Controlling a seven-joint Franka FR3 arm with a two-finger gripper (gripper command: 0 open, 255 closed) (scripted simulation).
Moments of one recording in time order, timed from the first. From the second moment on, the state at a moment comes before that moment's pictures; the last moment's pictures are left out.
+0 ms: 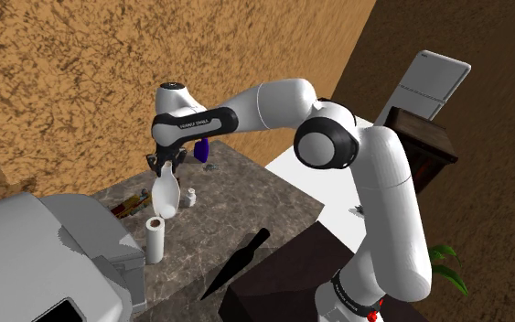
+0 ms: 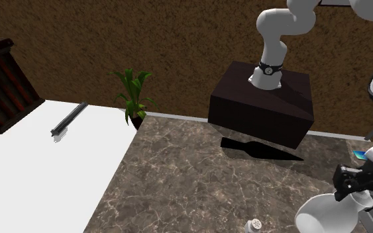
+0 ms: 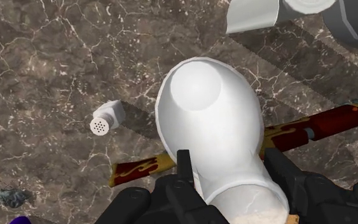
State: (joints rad) arm 0.38 0.72 -0.02 -1.44 -0.01 2.20 0.35
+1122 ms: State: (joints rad) arm 0.38 0.84 -0.02 -1.45 -0.01 2.33 0.35
